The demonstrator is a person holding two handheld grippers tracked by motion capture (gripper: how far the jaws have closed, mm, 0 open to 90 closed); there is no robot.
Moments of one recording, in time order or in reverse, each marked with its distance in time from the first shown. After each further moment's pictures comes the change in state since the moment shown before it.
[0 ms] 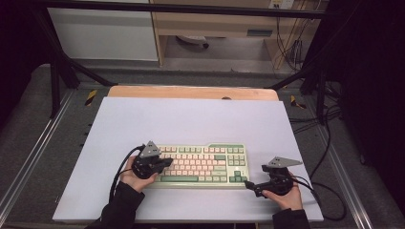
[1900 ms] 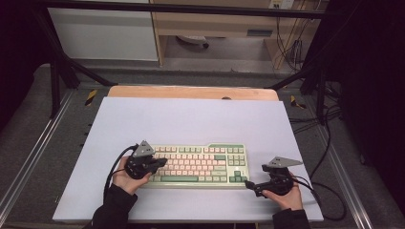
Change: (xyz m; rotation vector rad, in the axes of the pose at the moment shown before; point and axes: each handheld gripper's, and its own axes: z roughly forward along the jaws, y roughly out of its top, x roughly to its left) left arm 0.003 0.001 -0.017 0.015 0.013 -0.008; right arm 0.001 0.001 -0.001 -0.001 0.000 0.010
